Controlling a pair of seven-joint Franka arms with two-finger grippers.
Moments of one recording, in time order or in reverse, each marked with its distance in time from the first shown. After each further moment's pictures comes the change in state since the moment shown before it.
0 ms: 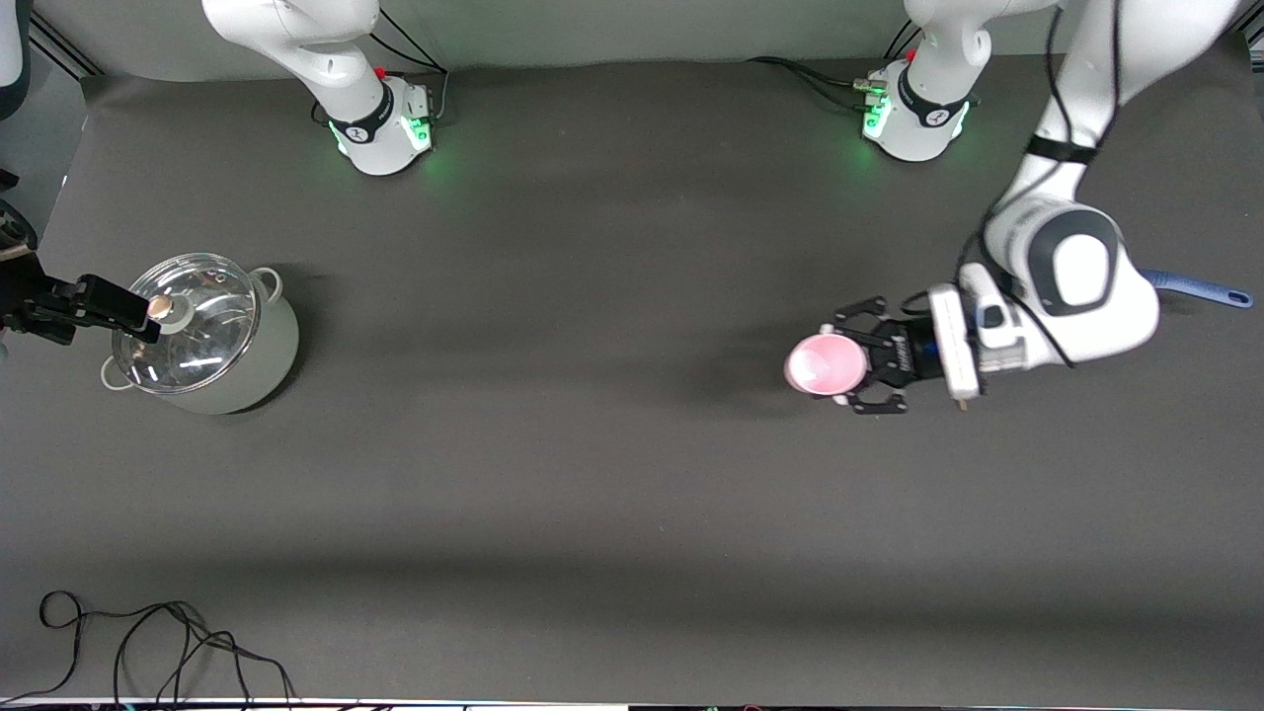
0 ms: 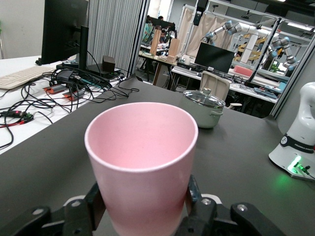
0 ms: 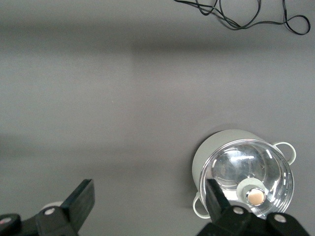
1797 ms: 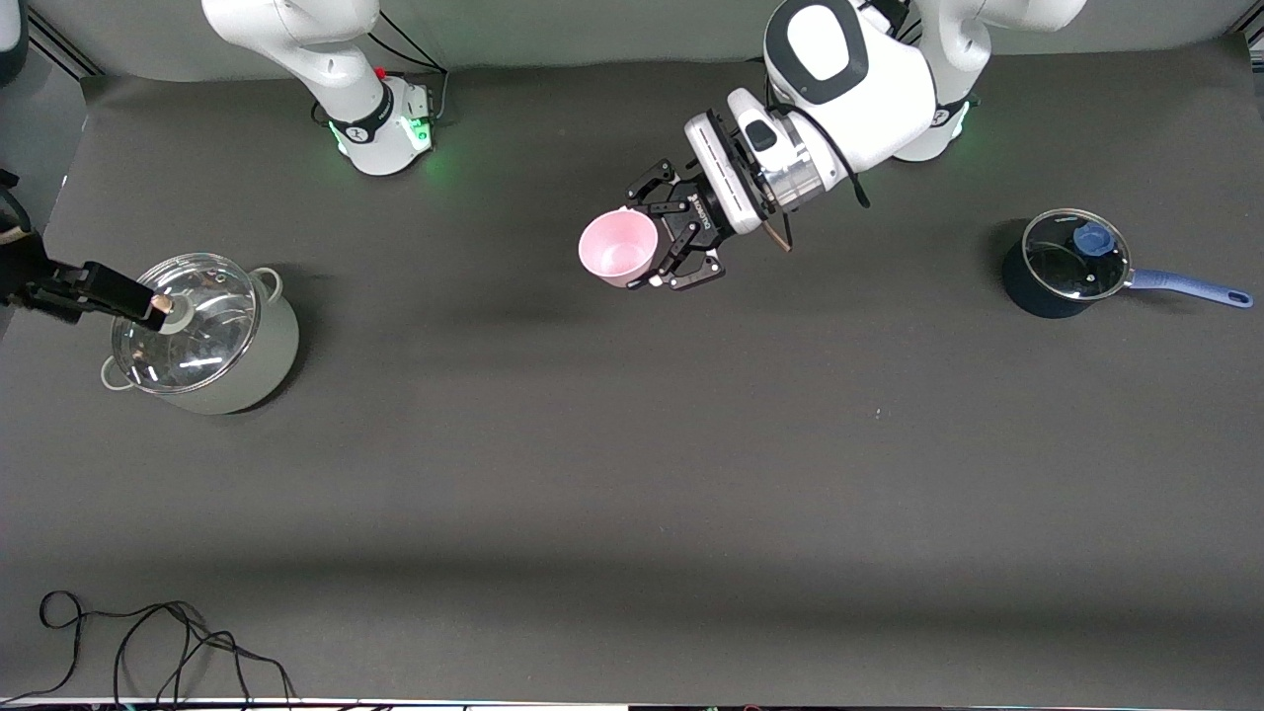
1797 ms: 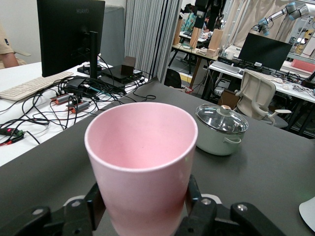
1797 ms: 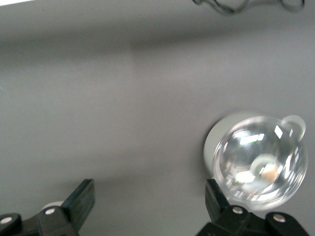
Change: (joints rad) left arm -0.563 -0.205 -0.021 0.022 -0.212 0.706 -0.289; right arm 0.032 -0.015 0.010 0.050 0.023 -0.094 0.246
